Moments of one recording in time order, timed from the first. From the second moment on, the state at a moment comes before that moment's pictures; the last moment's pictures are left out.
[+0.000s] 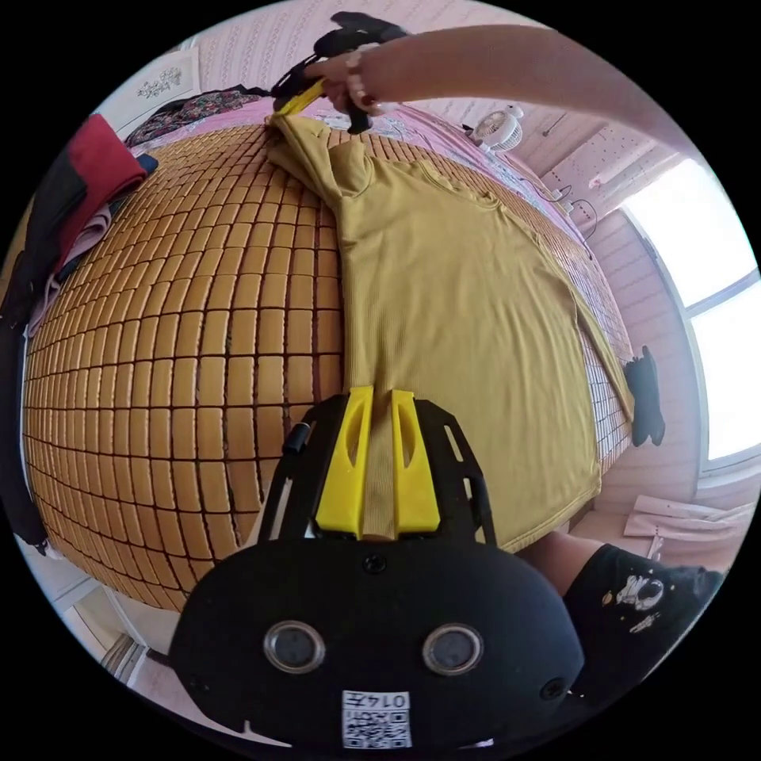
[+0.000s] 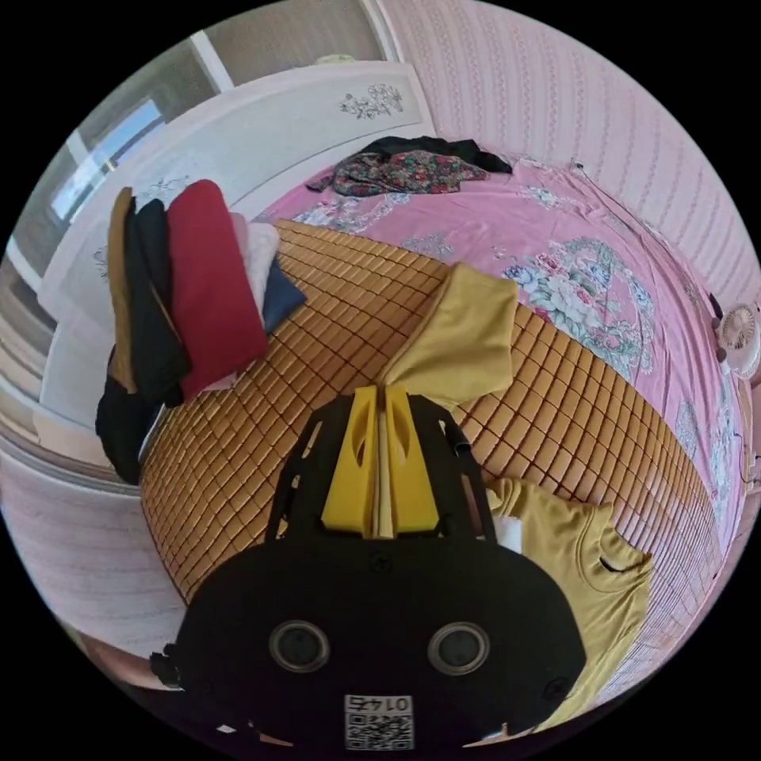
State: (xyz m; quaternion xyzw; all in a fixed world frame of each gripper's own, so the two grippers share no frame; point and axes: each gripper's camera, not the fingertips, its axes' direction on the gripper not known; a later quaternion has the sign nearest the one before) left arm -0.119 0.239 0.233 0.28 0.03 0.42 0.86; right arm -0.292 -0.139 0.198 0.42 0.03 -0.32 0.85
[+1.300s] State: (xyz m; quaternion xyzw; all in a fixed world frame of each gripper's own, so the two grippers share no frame) left arm -0.369 0.138 0.057 0.50 0.08 0.01 0.86; right arm -0.244 -0.054 0.381 0.29 -0.01 -0.43 0.85
